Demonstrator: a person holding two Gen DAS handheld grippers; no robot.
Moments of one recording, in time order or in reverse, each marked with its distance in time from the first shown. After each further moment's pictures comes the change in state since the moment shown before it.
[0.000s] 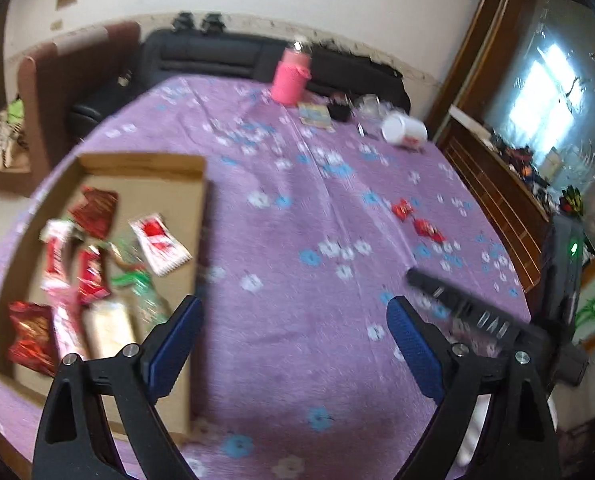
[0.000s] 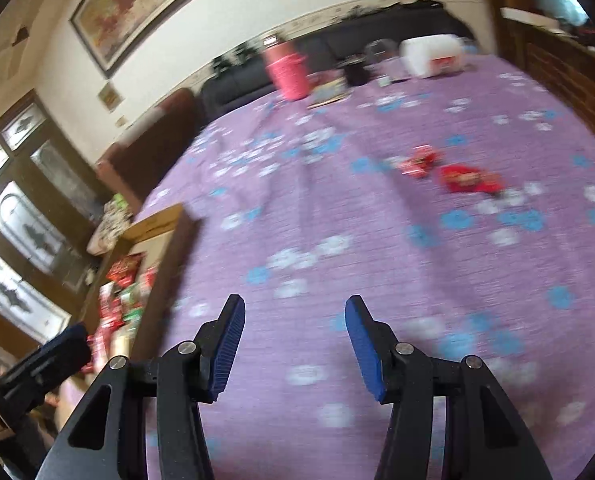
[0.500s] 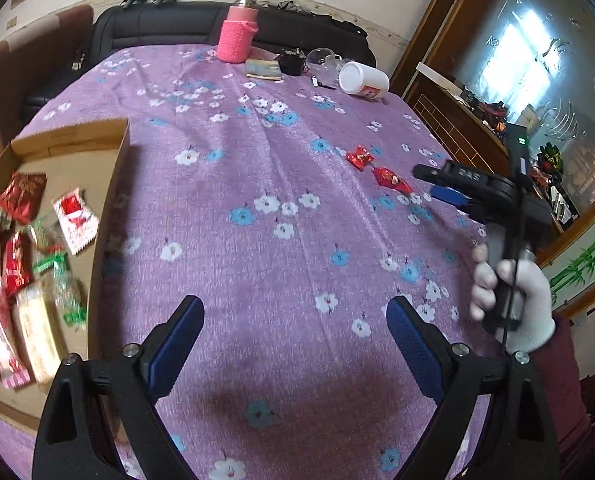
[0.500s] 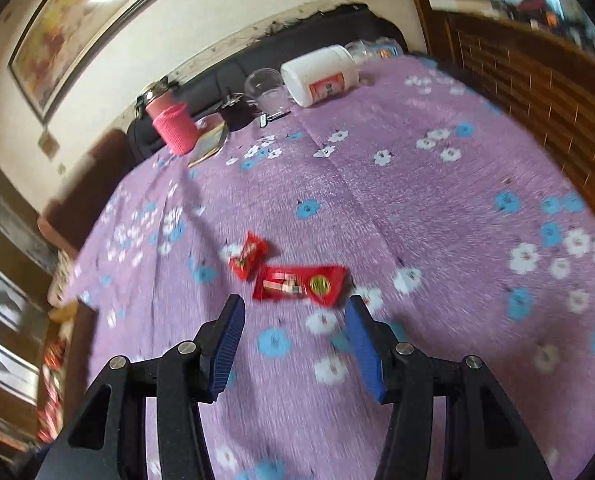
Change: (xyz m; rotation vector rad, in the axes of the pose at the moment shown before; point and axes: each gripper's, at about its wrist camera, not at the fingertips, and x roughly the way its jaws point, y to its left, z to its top) left arm 0.036 -0.042 -0.007 0.083 0.104 -0.082; right arm 0.021 -0.131 0.082 0.167 -0.045 -0.125
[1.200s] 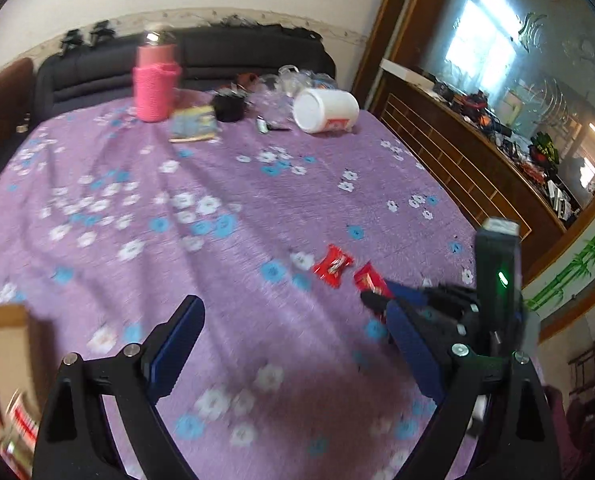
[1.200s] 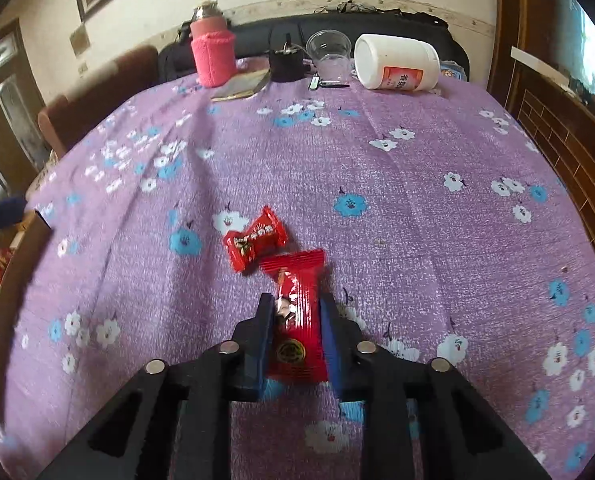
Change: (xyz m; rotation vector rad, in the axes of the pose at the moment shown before) left arm 0.106 -0.045 0.147 0.172 -0.011 -0.077; right arm 0.061 0.038 0.001 -0.382 0.099 -0.088
